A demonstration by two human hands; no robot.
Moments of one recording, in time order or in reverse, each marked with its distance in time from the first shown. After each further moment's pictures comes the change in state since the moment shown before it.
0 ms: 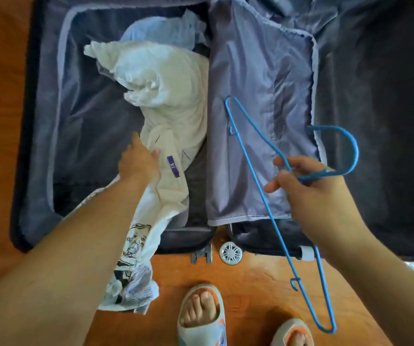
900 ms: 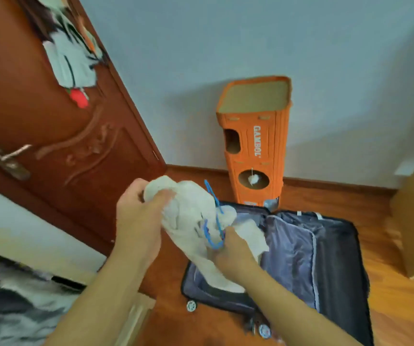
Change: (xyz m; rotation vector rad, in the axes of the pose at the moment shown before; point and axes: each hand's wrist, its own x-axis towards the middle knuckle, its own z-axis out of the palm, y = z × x) left_hand -0.634 0.082 -0.753 -1.201 0.599 0.270; right_hand -0.420 -0.500 -0.114 -0.325 -0.492 -0.370
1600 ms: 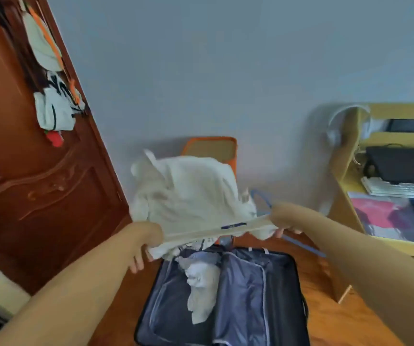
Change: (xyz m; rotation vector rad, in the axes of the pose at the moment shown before) left_hand -0.009 0.028 0.026 1.501 -0.590 0.199; right_hand -0.104 -0.018 -0.259 -0.561 0.199 0.289
